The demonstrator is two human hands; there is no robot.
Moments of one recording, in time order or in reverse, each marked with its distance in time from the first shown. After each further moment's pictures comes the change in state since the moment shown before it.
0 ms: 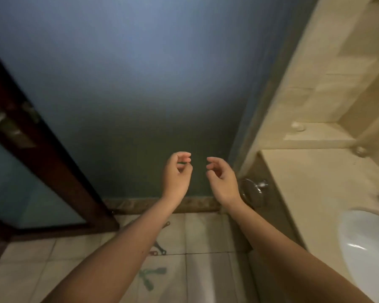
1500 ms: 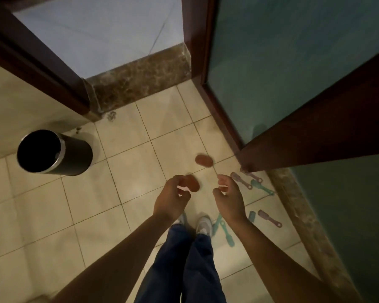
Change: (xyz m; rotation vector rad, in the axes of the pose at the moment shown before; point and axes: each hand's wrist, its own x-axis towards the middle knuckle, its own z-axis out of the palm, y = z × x) left_hand -0.133 -0.407 -0.399 0.153 0.712 -0.968; right_hand -0.107 0.179 0.571 -0.487 -1.211 0.096
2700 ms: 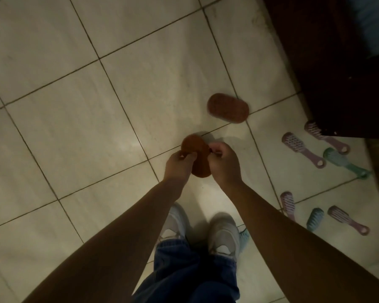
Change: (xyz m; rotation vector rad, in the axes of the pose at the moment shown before) left_hand 0.307 -0.301 0.231 -0.438 -0.089 -0.623; right_hand 0.297 0.284 0.243 -0.049 -0.116 0.187
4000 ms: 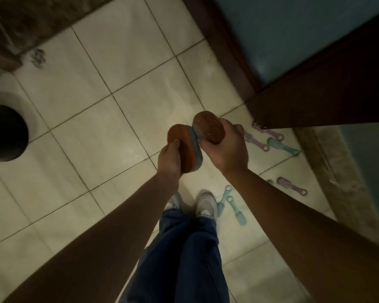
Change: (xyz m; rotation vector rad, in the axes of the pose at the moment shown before) left_hand -0.224 0.105 -0.007 -0.360 0.013 -0.079; right_hand -0.152 -0.126 -0.144 -0.163 0.276 -0.202
